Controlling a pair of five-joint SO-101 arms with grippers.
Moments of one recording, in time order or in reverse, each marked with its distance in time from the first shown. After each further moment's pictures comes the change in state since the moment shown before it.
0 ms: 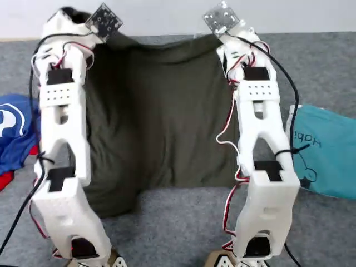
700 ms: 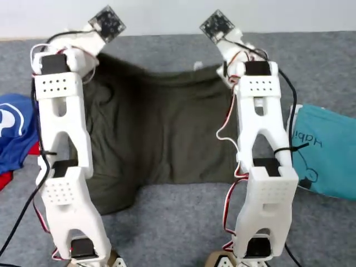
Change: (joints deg) left arm 0.2 7.6 -22.7 53.9 0.0; right arm 0.1 2.4 -6.5 31.2 1.3
